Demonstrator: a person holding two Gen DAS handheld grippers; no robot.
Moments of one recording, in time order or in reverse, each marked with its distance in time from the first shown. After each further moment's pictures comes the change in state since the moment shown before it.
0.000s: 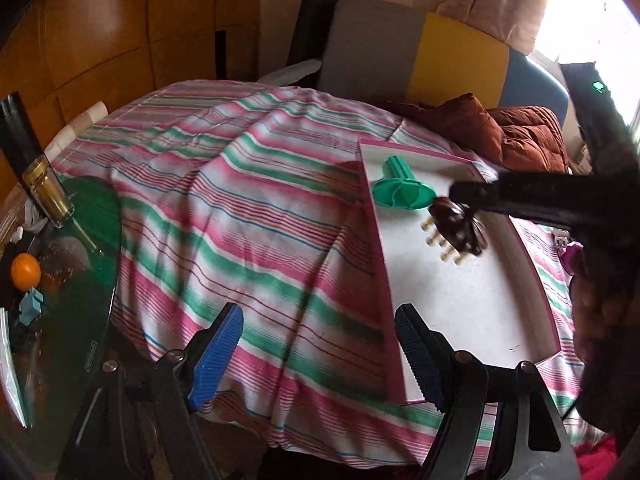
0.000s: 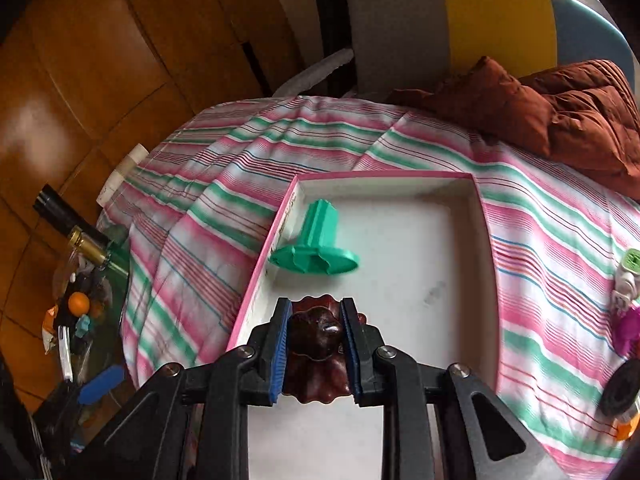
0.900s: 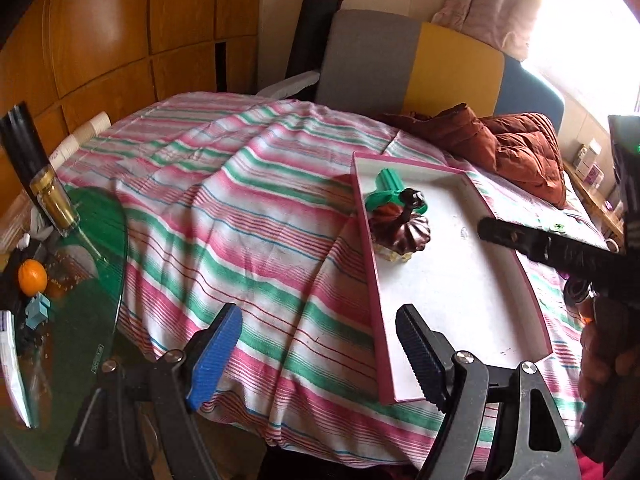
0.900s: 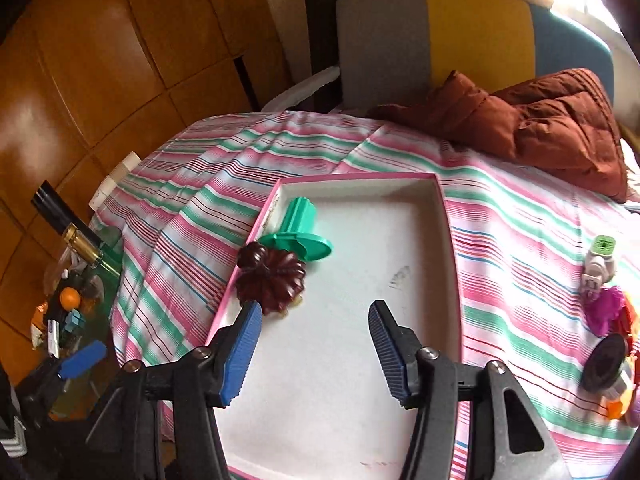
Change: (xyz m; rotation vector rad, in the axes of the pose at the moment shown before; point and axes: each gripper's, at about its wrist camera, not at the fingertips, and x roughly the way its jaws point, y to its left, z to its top) left arm -0.019 -0.008 -0.001 0.033 -0.054 -0.007; right arm -0.039 -0.010 -0.032 -0.024 -0.082 -0.080
